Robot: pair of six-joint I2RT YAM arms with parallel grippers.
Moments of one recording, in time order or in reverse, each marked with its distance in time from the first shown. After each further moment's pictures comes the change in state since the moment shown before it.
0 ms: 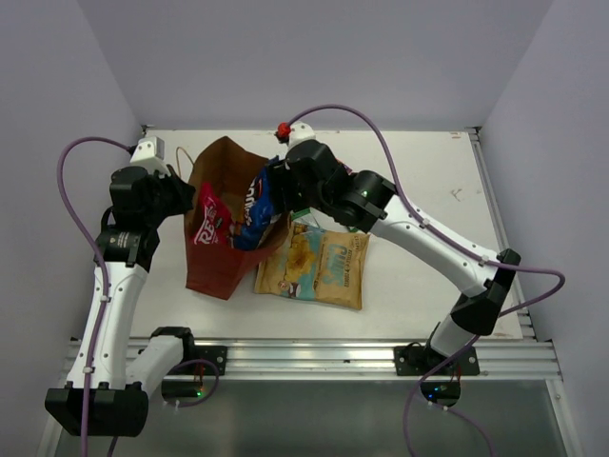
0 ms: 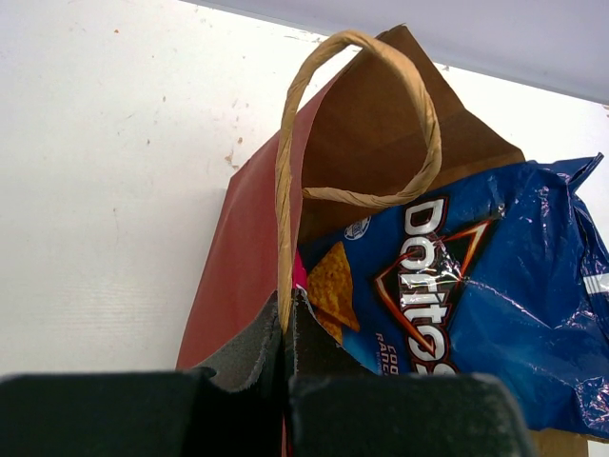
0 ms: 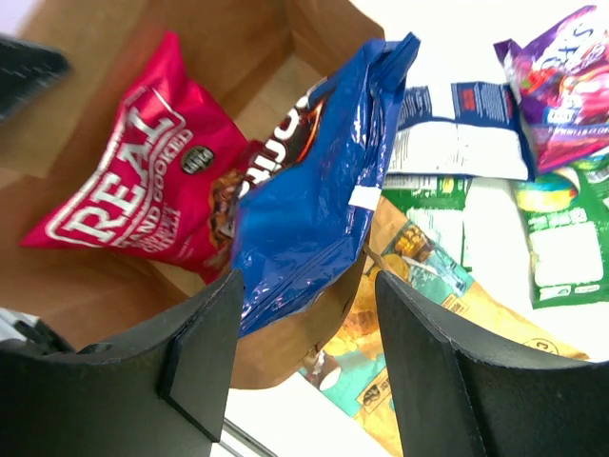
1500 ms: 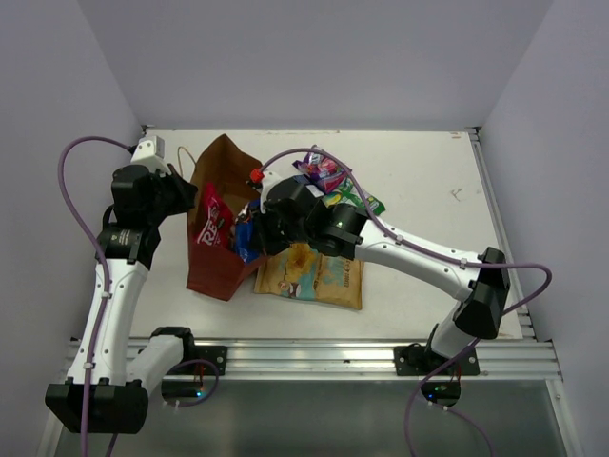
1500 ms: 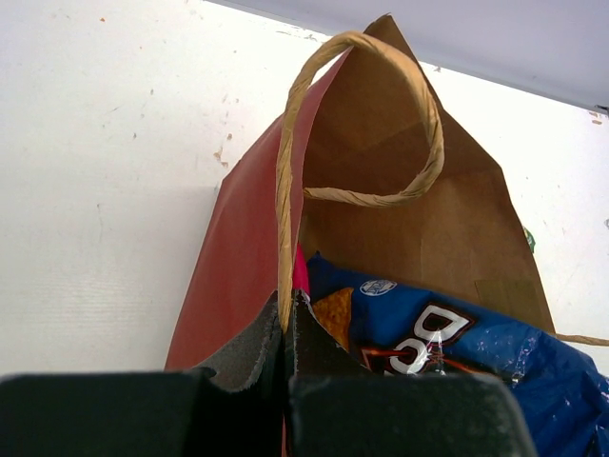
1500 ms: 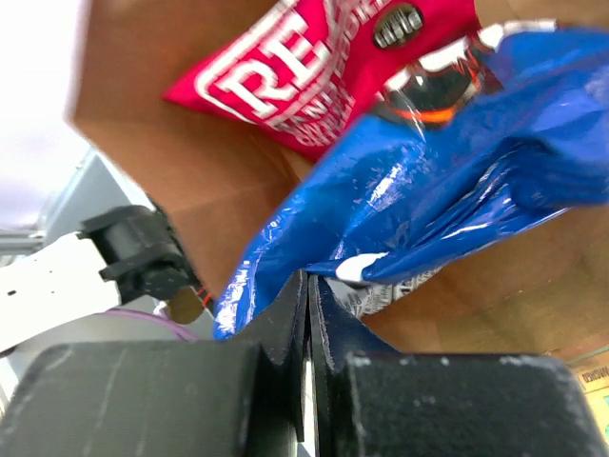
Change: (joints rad) left arm 0.000 0.018 -0.001 0.011 0.013 -0.040; right arm 0.108 -0.030 -0.258 0.228 -0.326 0.124
